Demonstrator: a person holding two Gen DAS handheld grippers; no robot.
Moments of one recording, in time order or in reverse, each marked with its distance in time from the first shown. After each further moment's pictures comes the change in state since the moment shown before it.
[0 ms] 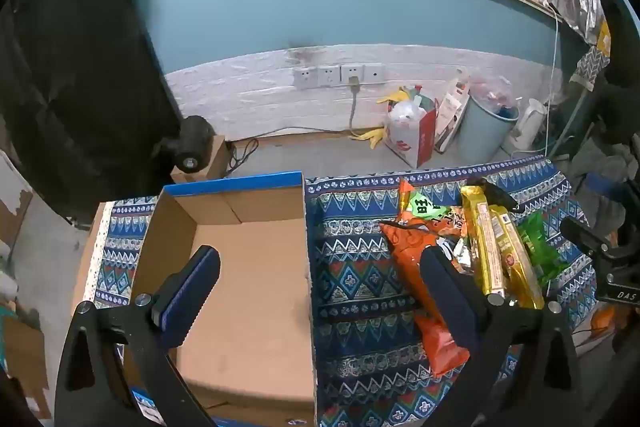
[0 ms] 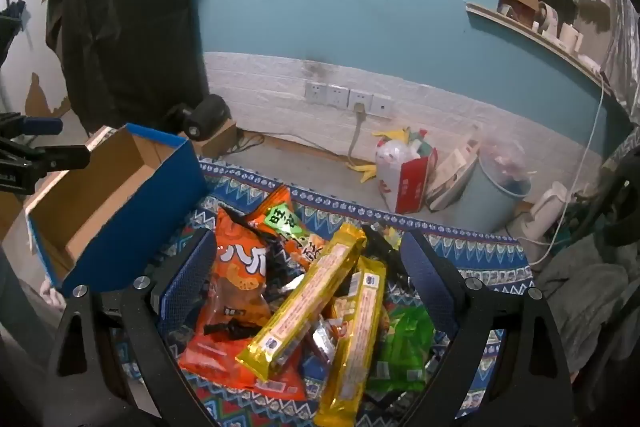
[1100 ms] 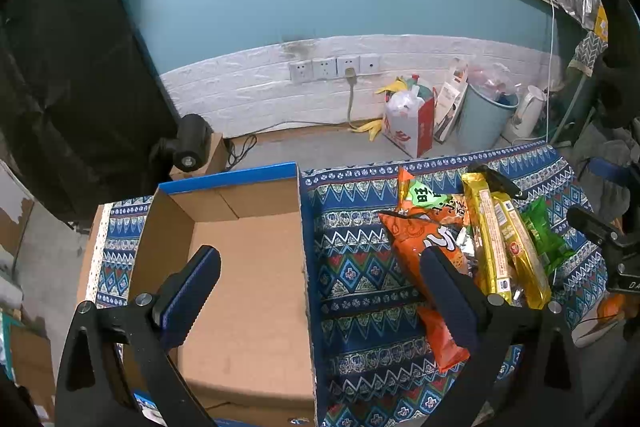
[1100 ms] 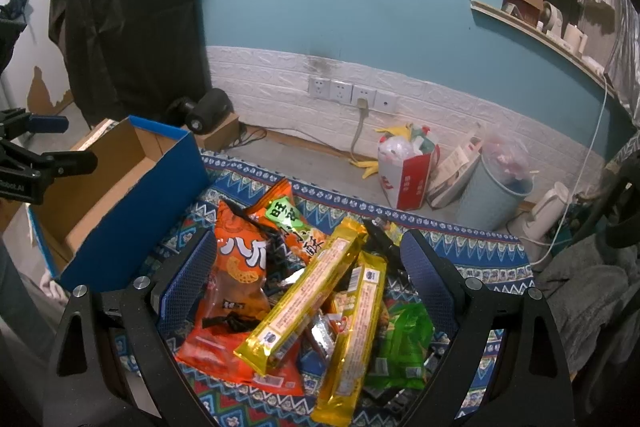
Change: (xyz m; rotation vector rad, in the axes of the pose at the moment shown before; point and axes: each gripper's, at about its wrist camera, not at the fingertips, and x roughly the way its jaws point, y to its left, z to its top) left arm 0.009 -0.008 -0.009 0.042 0.012 0.015; right arm 0.002 0.000 -0.001 -0.011 0.018 0.007
